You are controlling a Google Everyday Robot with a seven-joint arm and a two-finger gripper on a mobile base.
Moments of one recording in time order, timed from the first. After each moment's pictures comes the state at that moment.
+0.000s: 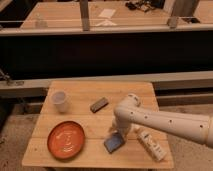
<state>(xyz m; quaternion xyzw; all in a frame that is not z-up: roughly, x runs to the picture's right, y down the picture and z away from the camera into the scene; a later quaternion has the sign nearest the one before) 0.081 0.249 0.784 -0.29 -0.21 -0.45 0.82</state>
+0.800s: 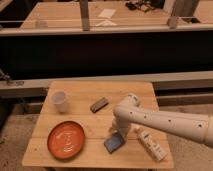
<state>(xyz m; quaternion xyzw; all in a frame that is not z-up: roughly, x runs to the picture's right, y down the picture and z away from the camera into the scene) 0.082 0.249 0.786 -0.29 -0.21 -0.46 0.81</state>
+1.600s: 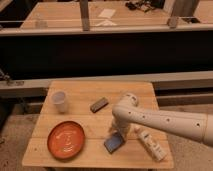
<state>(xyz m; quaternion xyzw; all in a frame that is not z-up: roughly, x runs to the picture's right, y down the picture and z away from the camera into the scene) 0.081 0.248 0.788 -0.29 -0.21 -0.47 0.81</state>
